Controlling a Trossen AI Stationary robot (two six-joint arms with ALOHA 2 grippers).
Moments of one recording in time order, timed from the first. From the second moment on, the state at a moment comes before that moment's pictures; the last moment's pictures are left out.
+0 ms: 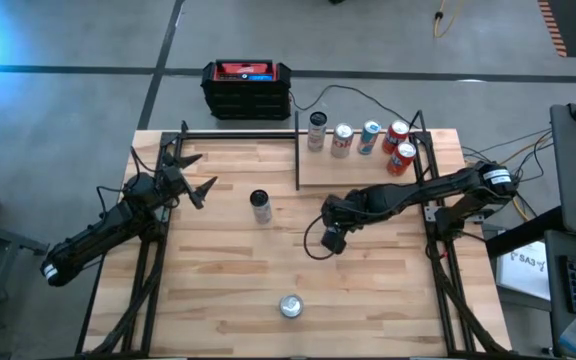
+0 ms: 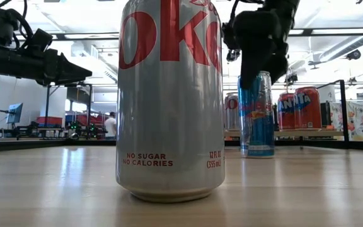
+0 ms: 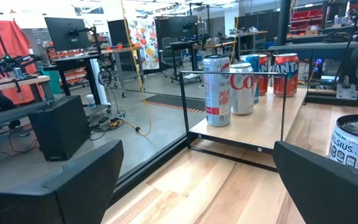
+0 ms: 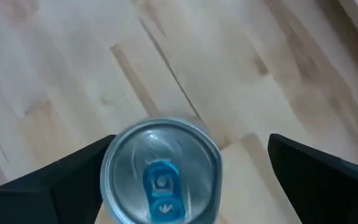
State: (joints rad) left arm 0.63 0.02 0.03 0.01 -0.02 0.12; right arm 0.10 1.57 1.19 -0.81 0.10 0.62
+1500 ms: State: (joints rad) left arm 0.63 0.02 0.03 0.01 -0.02 0.12; right arm 0.07 1.85 1.44 -1.06 0.08 2.26
